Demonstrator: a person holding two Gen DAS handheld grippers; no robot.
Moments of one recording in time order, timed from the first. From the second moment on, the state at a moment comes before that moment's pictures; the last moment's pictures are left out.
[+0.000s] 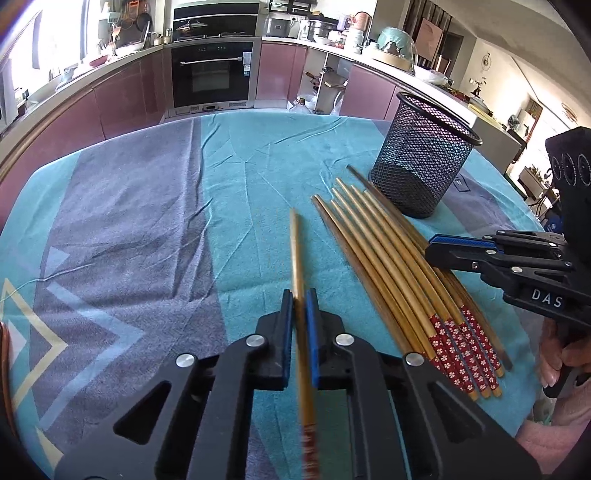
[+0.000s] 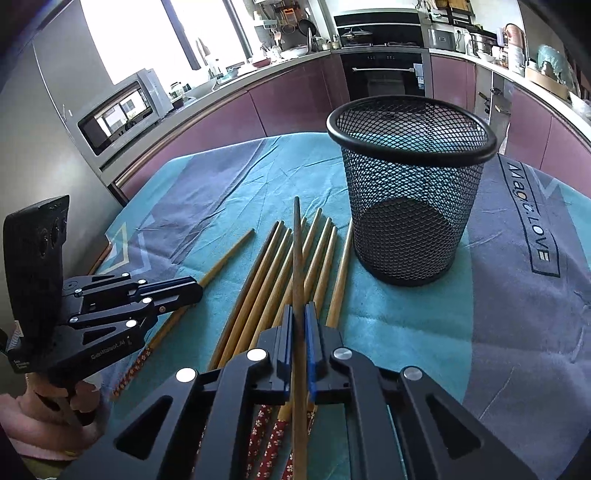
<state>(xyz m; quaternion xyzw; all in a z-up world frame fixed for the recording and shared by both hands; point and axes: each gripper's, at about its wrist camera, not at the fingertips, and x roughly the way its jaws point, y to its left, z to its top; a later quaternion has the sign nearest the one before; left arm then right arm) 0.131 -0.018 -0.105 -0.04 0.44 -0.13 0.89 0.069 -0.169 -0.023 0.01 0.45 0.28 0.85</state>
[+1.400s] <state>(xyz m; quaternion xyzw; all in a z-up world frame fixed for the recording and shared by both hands) 0.147 -0.035 0.149 -0.13 0.20 -0.29 0.93 0.079 -0.241 0.143 0.04 0.21 0.29 0.93</state>
